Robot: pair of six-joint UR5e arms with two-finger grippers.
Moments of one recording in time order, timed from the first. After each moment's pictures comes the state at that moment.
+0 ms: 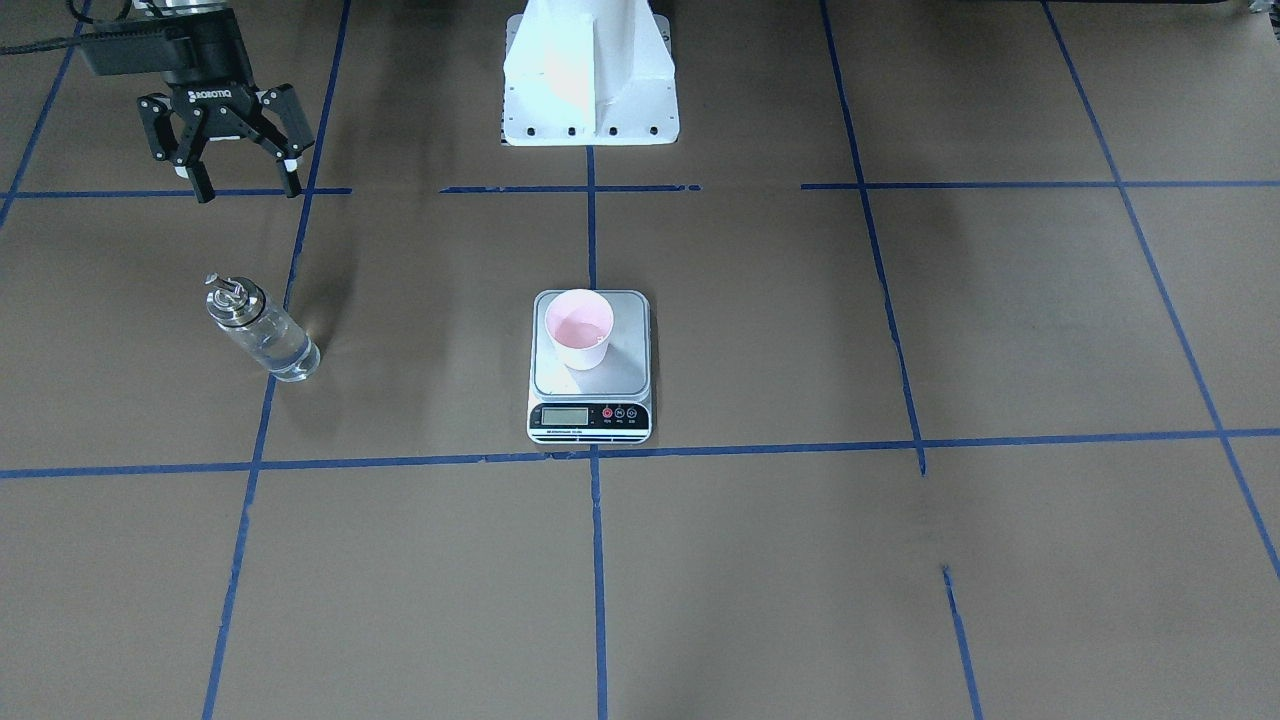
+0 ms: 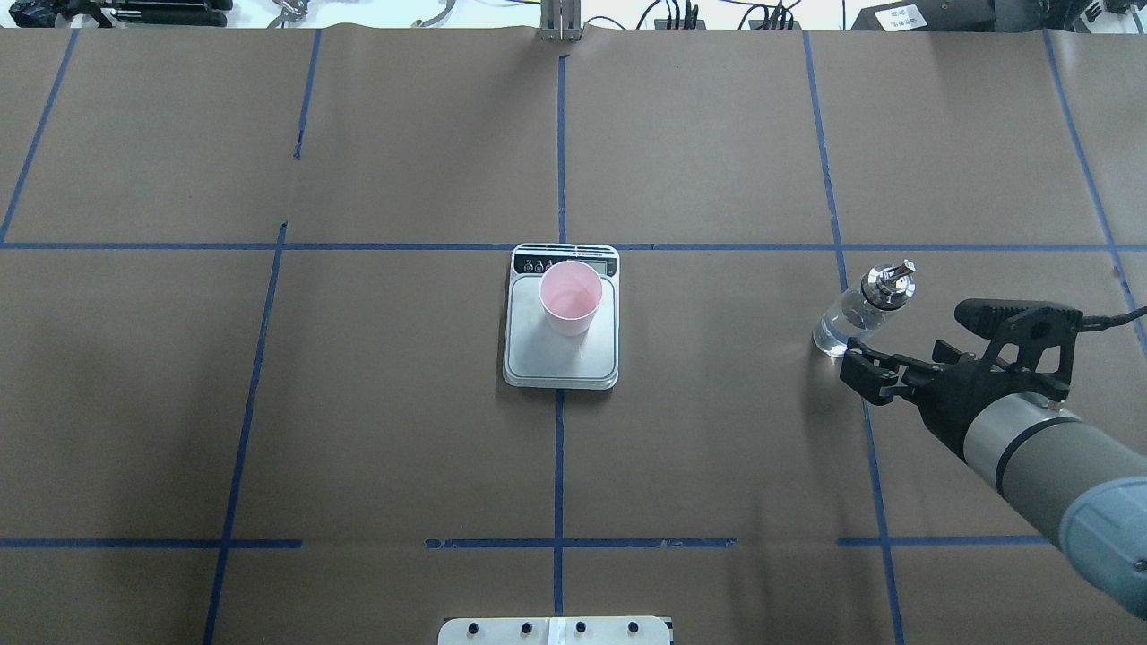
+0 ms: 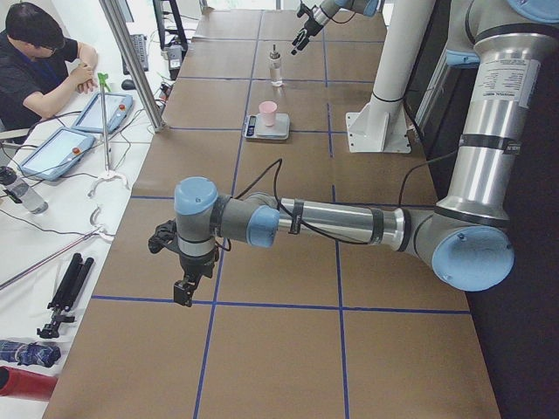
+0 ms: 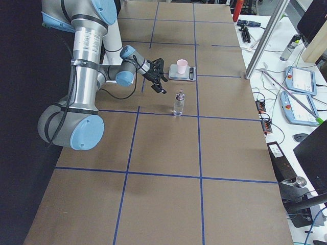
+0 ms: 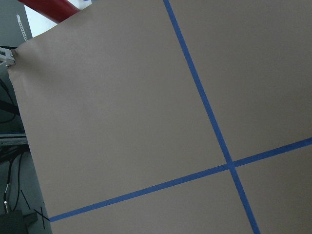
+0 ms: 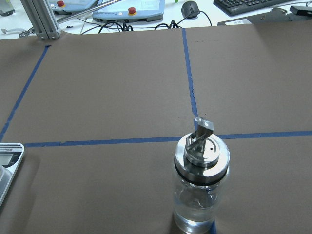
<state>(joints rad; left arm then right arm) -1.55 -1.68 -1.52 -1.72 -2.17 0.21 0.25 -1.79 2.31 -1.17 1.01 1.40</state>
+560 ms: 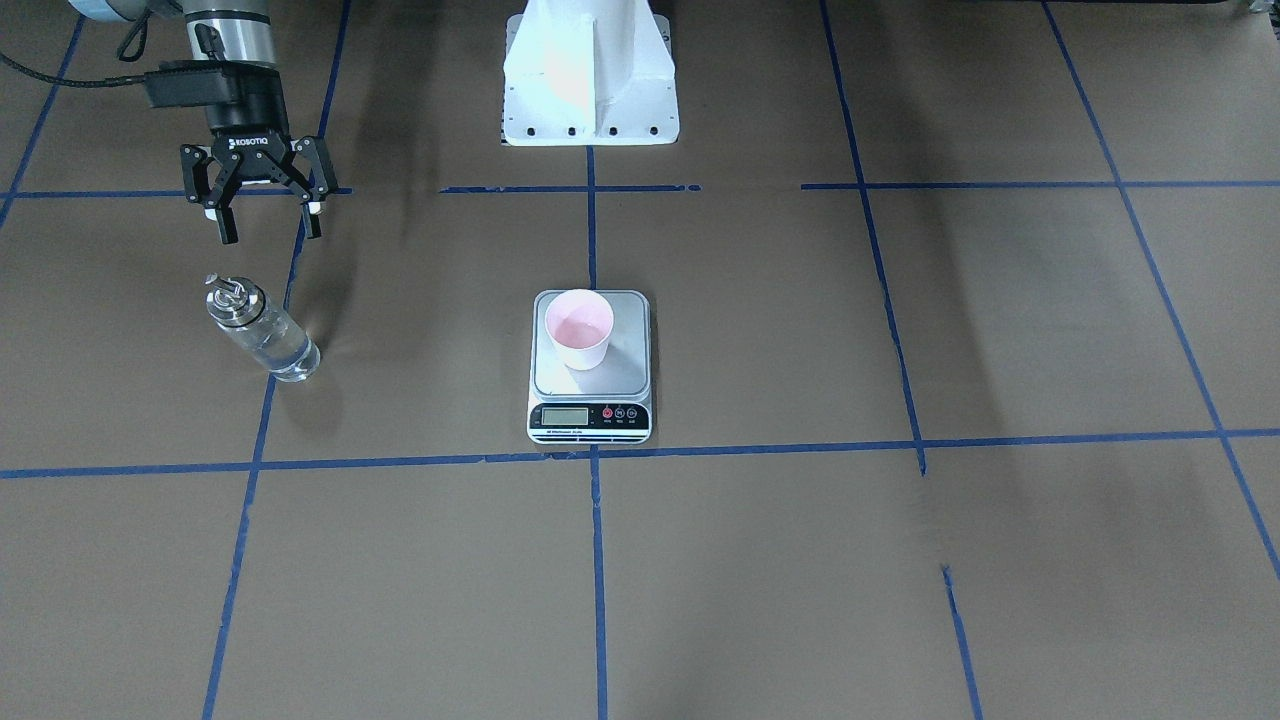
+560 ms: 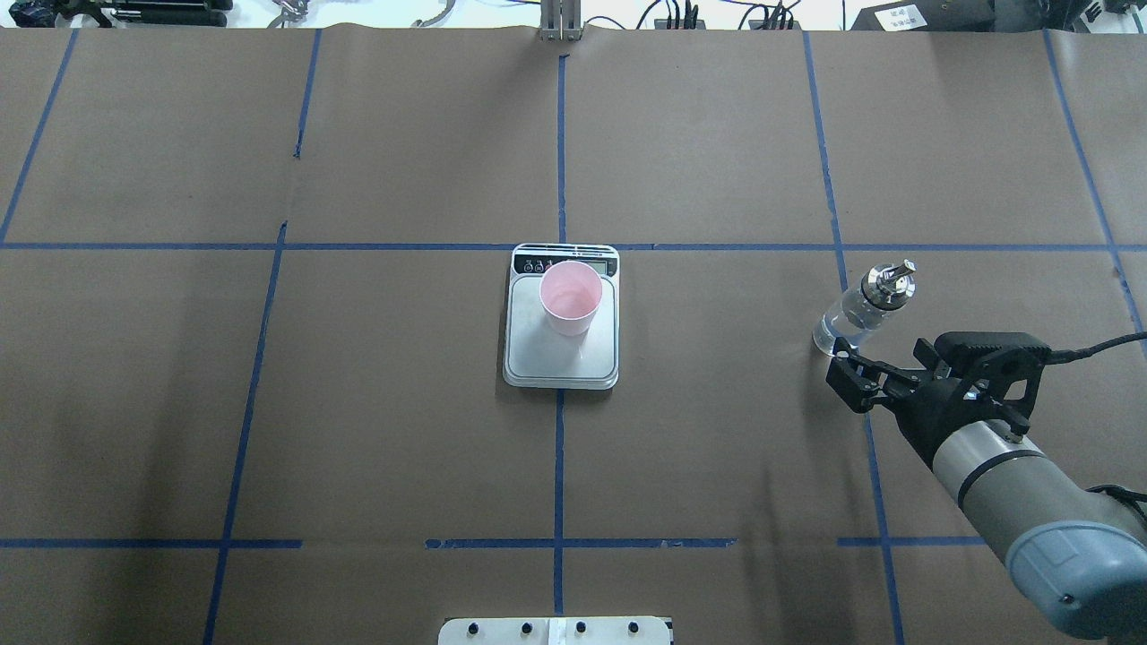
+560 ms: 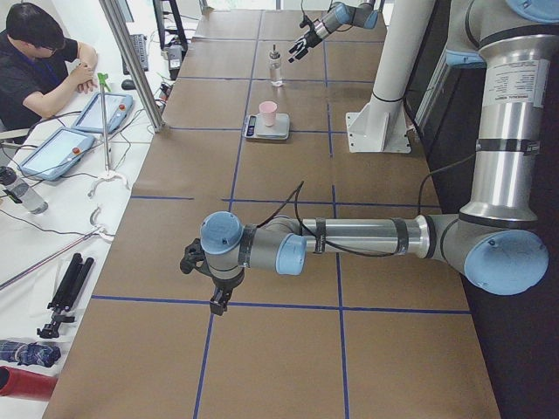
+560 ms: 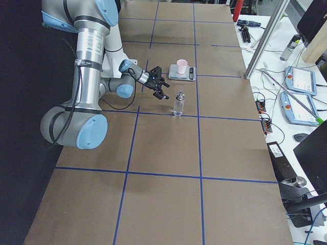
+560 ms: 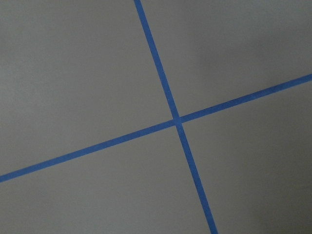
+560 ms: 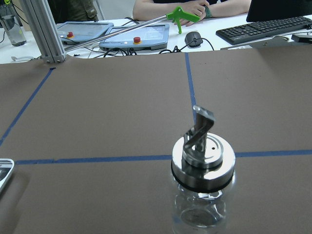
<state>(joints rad) -1.55 -1.58 -1.53 -1.74 -2.36 0.20 0.20 -1.78 2.16 -0.99 0.83 1.40</state>
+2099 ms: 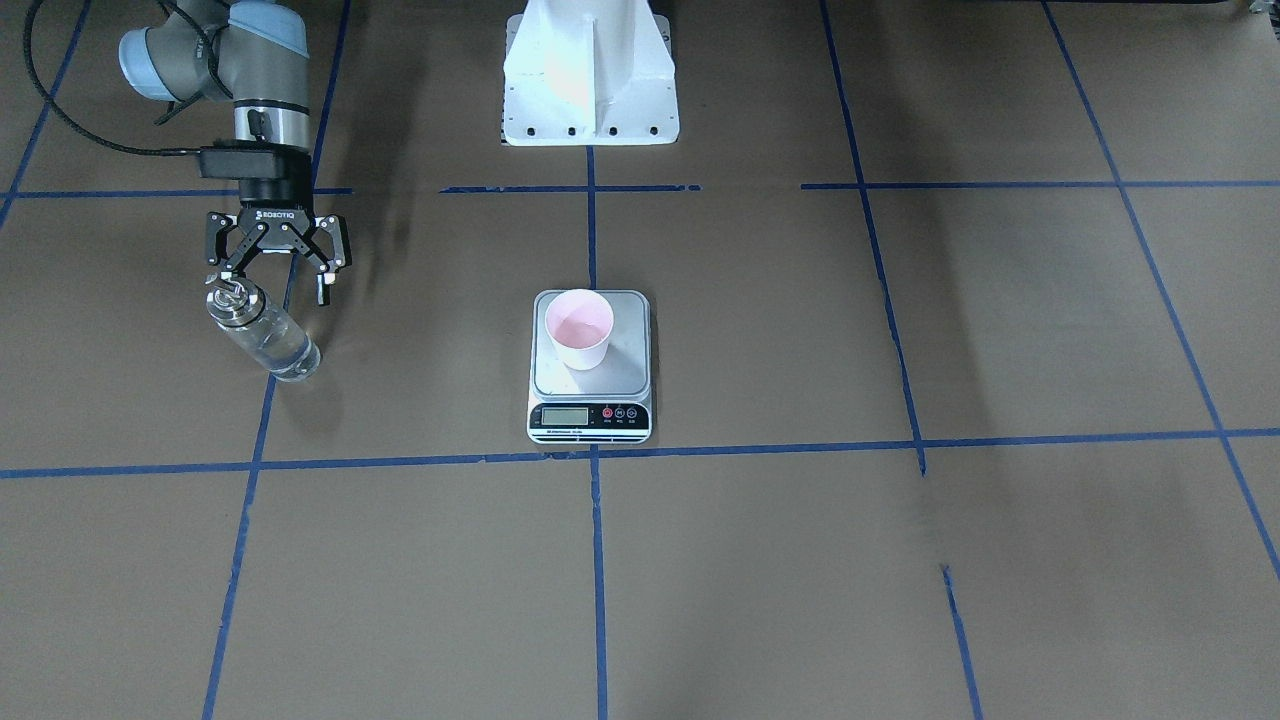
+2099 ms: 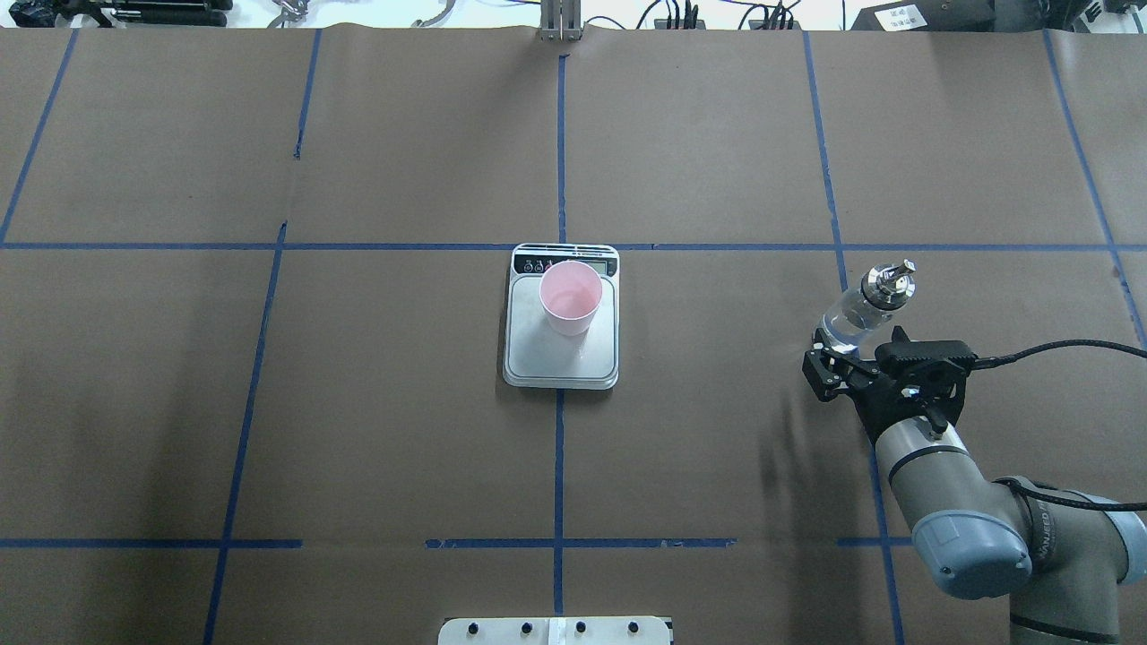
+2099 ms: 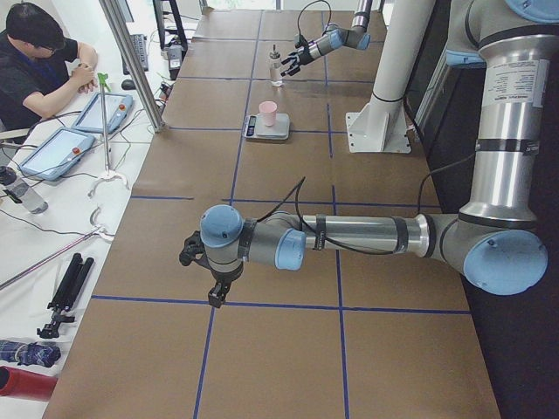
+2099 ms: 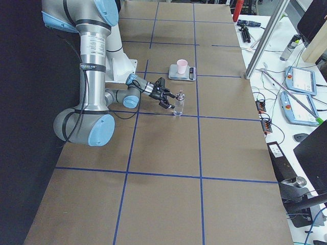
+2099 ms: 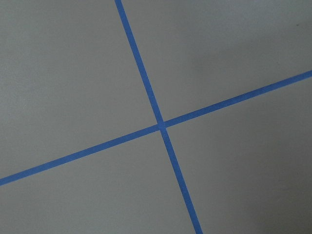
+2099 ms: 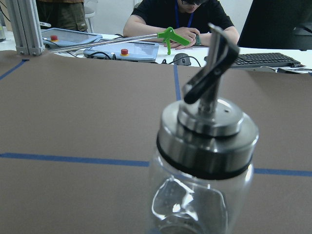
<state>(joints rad) -1.55 -1.59 -1.55 -1.74 -2.37 0.20 0.22 -1.65 1.89 -0.94 0.71 1.34</state>
